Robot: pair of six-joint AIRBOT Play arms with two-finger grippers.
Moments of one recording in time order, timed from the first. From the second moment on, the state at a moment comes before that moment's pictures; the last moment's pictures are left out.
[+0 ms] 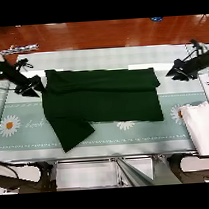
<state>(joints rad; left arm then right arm) 0.24 -1.65 1.46 1.24 -1.58 -1.50 -0.33 -1.52 1.37 -1.10 1.35 1.46</state>
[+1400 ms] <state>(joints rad) 0.39 -1.31 0.56 0.87 -1.20 -1.24 -0.57 -0.85 0.56 -0.82 1.18 1.33</state>
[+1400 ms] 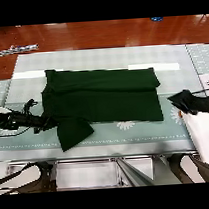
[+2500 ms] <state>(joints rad) 0.37 -1.31 0.56 0.87 -1.22 -1.22 -0.62 -1.13 0.42 -0.87 1.21 1.28</state>
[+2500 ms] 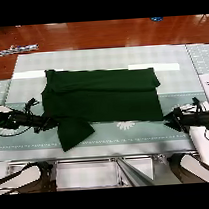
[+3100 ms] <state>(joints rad) 0.38 -1.31 0.62 0.86 -1.24 -1.20 -0.43 -1.22 0.56 -0.79 1.14 1.22</state>
